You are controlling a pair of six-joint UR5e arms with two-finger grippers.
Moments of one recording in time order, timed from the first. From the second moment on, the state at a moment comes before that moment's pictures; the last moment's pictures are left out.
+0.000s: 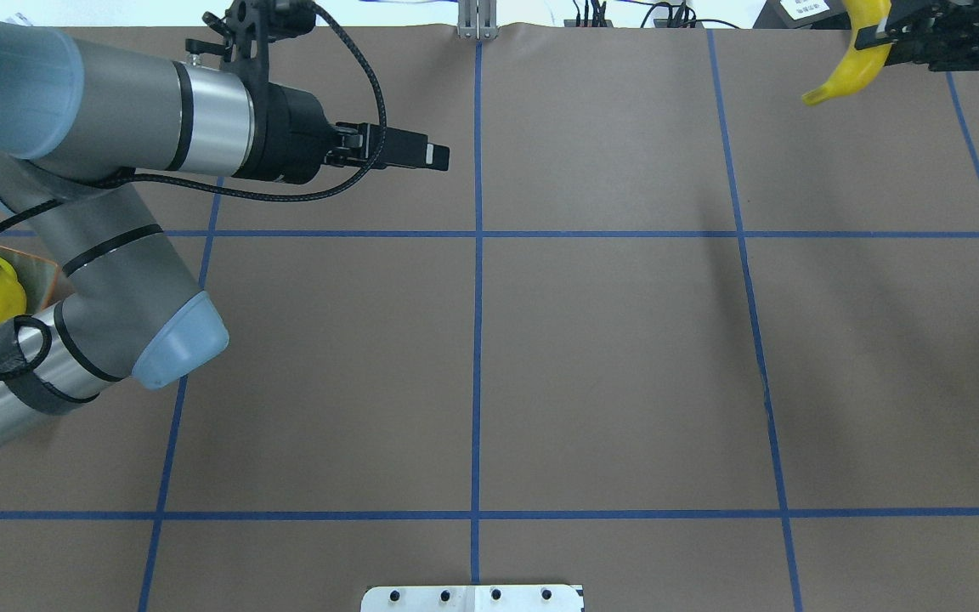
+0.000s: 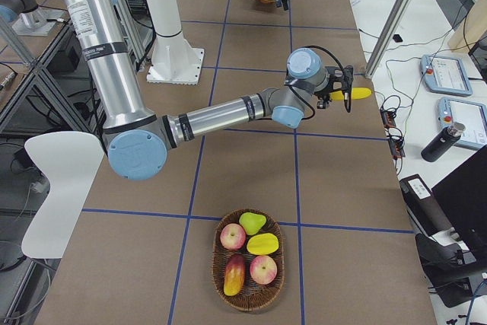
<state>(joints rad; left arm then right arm) -0.76 -2.18 -1.76 -2.43 -2.01 -1.18 1.26 -1.27 1.60 -0.62 2.33 1.30</state>
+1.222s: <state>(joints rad) -0.65 -2.34 -1.69 -2.43 -1.65 -1.80 0.79 -1.26 1.87 -0.61 1.90 1.24</state>
